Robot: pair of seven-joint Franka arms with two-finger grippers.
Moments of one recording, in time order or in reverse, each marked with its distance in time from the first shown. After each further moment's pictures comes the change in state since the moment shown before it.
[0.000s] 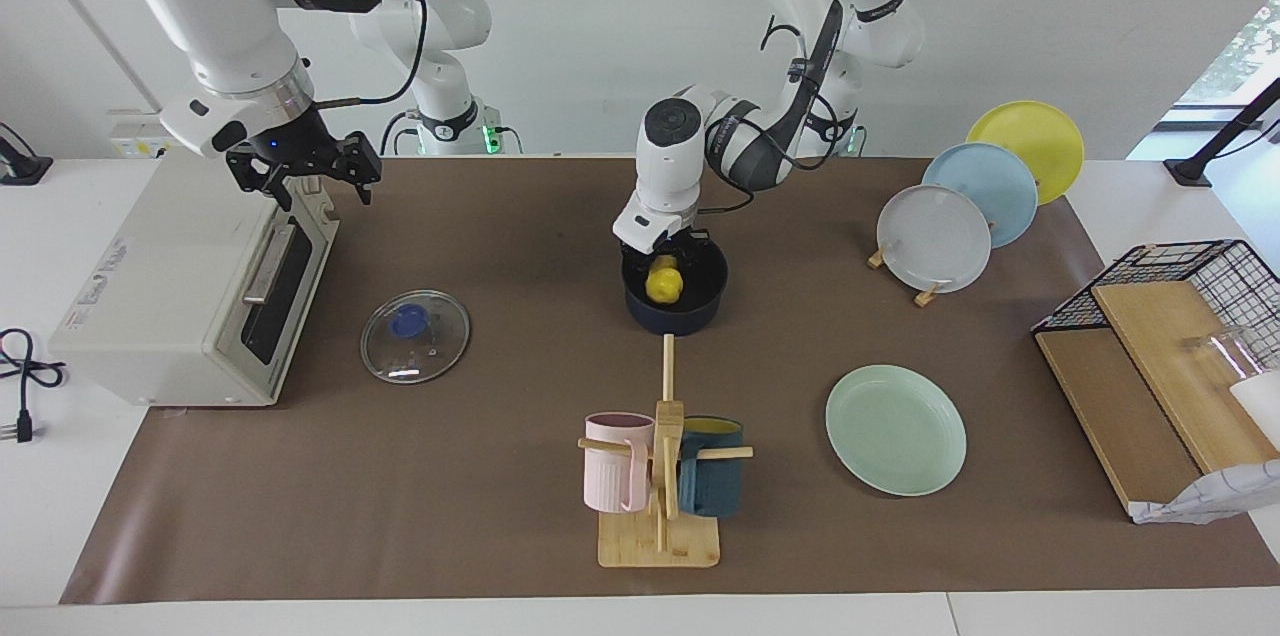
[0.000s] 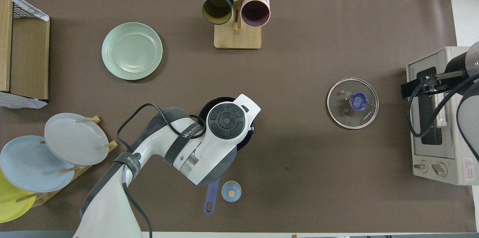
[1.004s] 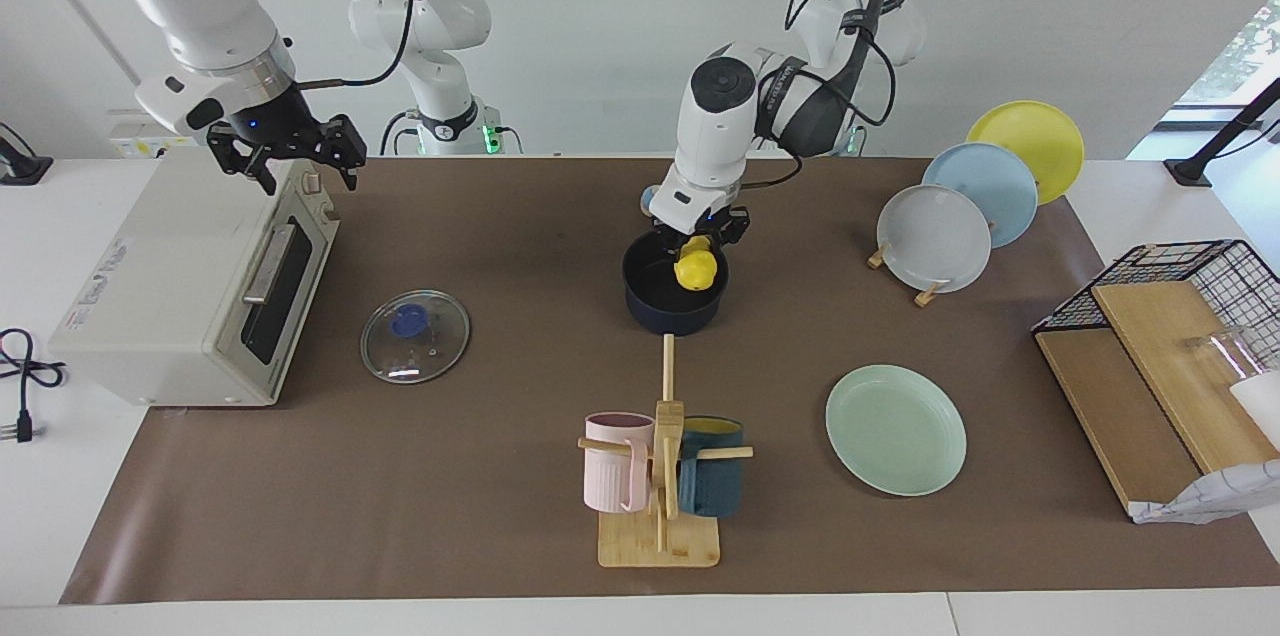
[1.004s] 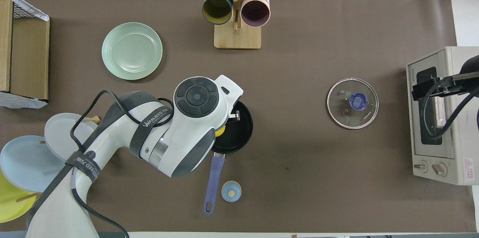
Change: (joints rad) left arm 0.121 -0.126 0.012 0.144 -0.049 -0.298 0.127; right arm -0.004 -0.017 -0.008 0.047 -0.001 -0.057 0.000
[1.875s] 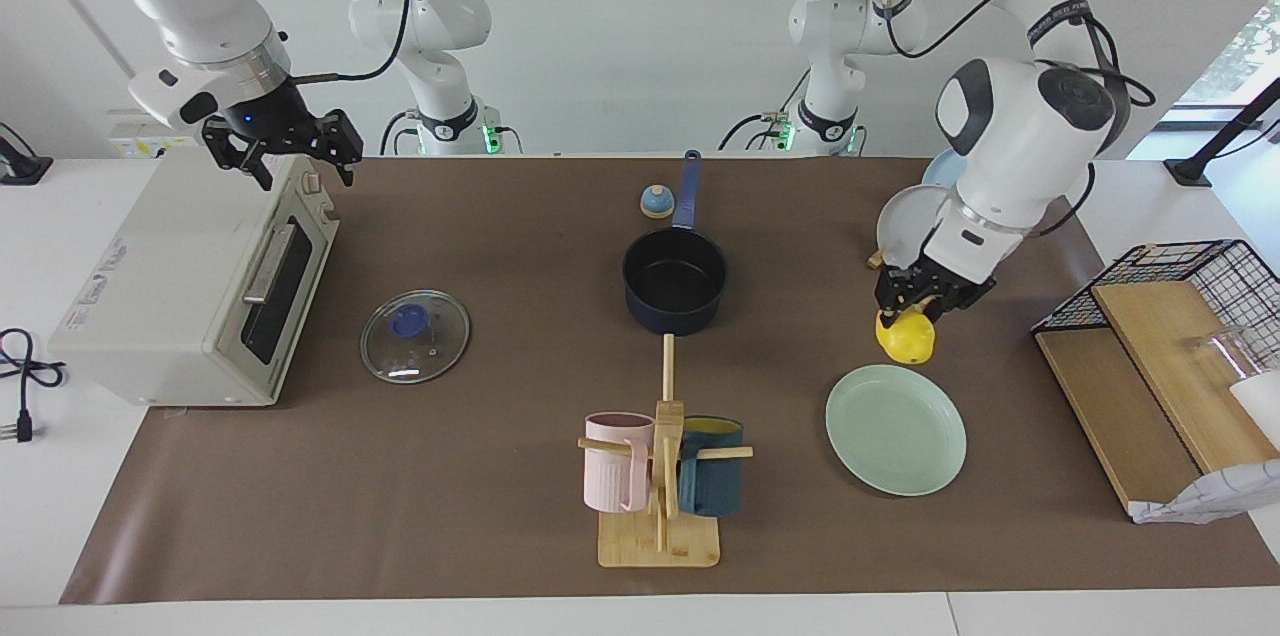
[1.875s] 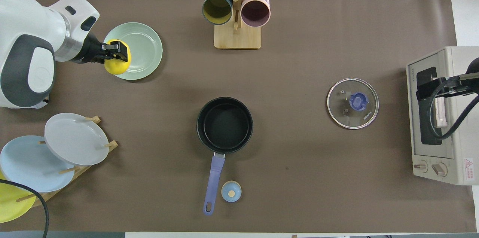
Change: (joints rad) left arm 0.480 0.117 0.015 0.151 -0.017 0.149 0.547; right arm 0.000 0.000 -0.007 0.001 0.000 -0.004 0.000
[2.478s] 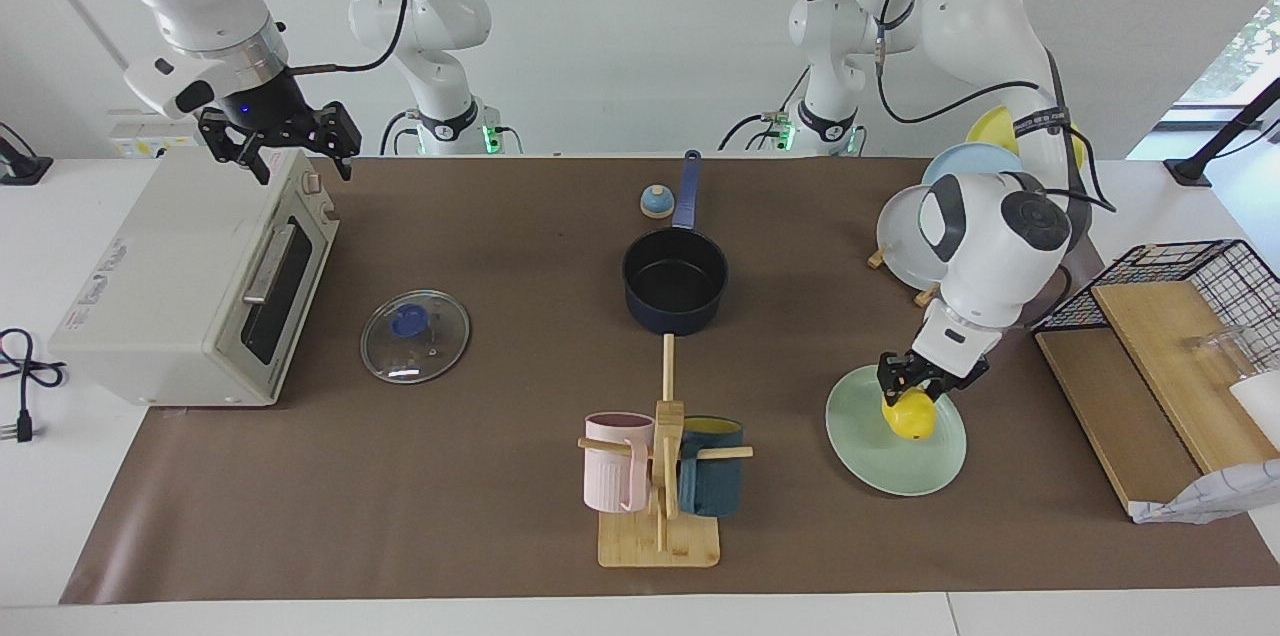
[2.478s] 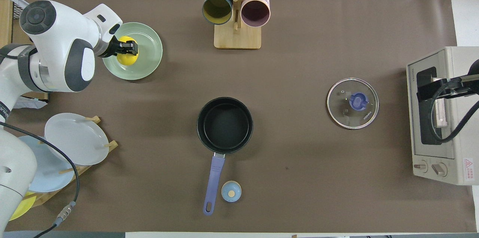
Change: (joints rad) left arm 0.011 0.188 -0.013 0.002 0.061 0.208 0.015; right arm 0.000 -0.007 0.004 0.000 0.000 -0.007 0.000
